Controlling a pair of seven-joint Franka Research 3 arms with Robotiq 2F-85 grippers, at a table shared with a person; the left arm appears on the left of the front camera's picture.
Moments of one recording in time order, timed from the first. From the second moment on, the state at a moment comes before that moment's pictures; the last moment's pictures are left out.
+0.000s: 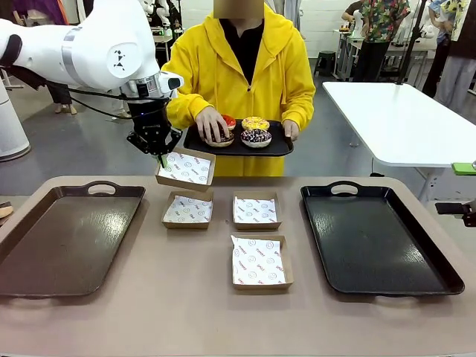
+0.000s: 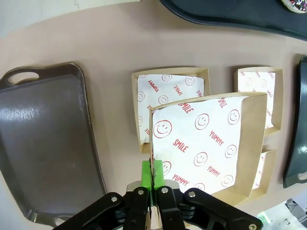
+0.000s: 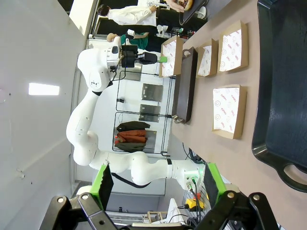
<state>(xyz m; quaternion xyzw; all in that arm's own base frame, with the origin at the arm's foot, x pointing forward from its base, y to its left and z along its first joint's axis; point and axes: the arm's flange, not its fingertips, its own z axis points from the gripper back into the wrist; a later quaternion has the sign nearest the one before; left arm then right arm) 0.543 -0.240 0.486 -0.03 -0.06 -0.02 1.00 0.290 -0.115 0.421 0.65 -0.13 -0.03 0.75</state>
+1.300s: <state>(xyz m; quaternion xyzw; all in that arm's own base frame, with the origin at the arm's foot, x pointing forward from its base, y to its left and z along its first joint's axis) 0.544 -0.238 0.485 -0.03 -0.06 -0.02 1.00 0.290 -0.115 0.421 0.65 -0.13 -0.03 0.75</state>
